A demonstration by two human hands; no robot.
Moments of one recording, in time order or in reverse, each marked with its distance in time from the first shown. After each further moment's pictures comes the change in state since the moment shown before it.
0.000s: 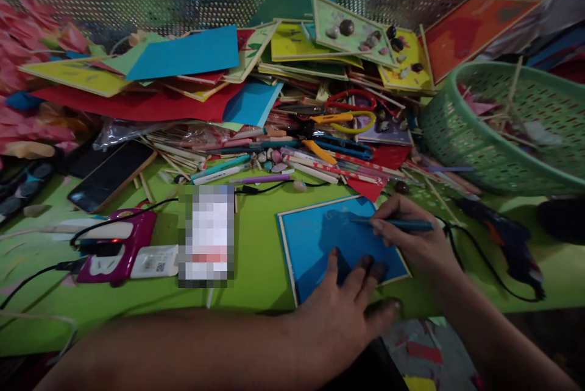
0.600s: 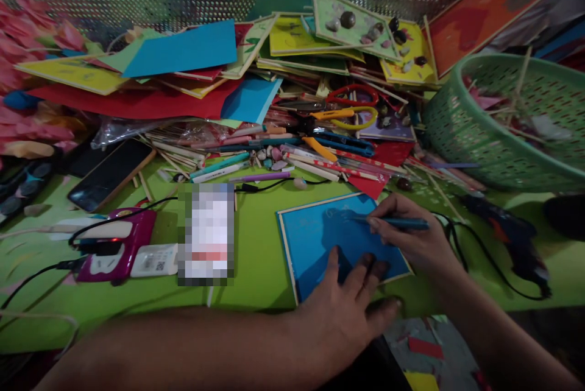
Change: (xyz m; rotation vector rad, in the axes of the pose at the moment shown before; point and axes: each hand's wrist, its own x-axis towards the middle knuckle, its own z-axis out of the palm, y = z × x) left_hand 0.000 0.001 -0.002 0.030 0.028 -0.006; right_hand 0.001 0.003 0.001 -0.055 -0.042 -0.016
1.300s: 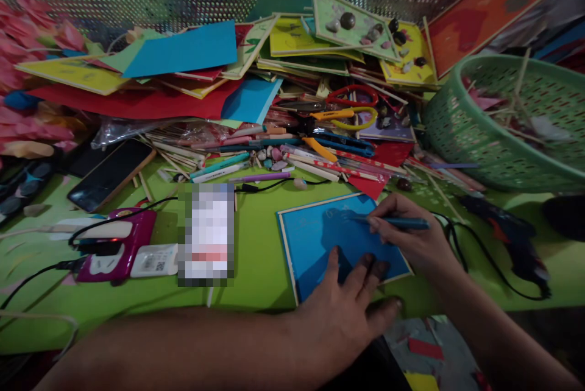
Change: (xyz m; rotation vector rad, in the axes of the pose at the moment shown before) left_hand 0.000 0.001 0.003 0.002 0.003 0.000; right_hand 0.001 0.002 0.000 0.003 -0.004 -0.012
